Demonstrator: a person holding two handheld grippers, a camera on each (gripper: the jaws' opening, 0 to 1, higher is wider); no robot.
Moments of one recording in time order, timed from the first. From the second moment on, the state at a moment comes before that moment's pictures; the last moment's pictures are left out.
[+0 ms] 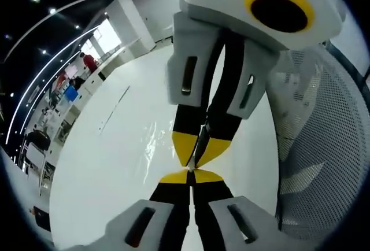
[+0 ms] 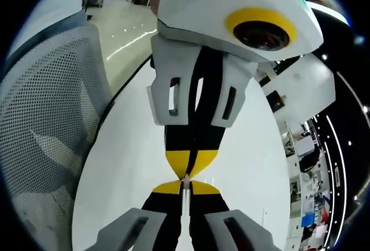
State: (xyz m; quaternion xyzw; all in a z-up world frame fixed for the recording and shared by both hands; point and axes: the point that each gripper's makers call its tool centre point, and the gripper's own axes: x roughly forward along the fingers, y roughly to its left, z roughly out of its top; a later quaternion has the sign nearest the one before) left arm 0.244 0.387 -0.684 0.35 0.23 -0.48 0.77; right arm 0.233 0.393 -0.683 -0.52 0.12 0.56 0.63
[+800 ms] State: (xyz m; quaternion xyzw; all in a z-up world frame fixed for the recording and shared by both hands) left arm 0.241 0.393 -0.685 0.36 0.24 -0.47 0.77; right arm 0.235 0.386 -0.685 -0.53 0.13 0.55 0.63
